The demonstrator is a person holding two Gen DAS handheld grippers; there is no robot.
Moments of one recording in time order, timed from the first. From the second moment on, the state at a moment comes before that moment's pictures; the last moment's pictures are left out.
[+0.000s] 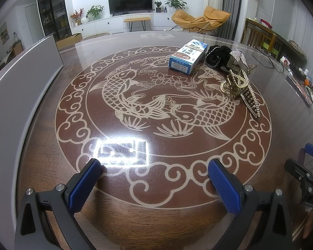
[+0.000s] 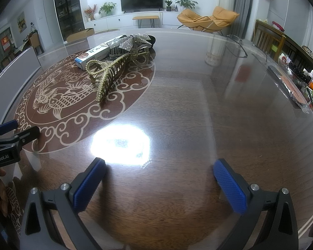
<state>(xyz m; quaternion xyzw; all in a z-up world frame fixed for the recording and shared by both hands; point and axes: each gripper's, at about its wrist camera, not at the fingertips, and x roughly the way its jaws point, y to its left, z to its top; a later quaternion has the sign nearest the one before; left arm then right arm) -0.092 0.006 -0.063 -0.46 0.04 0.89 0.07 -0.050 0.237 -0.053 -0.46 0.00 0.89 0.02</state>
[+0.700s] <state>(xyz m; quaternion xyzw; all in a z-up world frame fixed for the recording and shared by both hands) -0.201 0.020 -0.062 -0.49 0.07 0.86 0.13 -0.050 0.237 -0.053 -0.46 0.00 0.89 0.02</state>
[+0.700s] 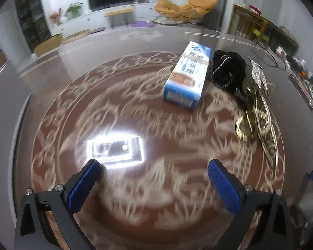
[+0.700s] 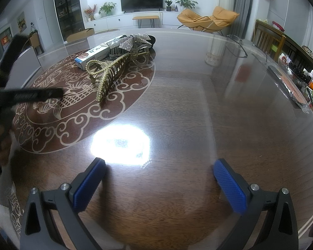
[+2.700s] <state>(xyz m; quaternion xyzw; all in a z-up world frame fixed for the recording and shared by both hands) -0.248 0.041 -0.048 -0.48 0.05 0.87 0.09 -0.050 0.237 -0.053 -0.46 0.00 0.89 0.02</state>
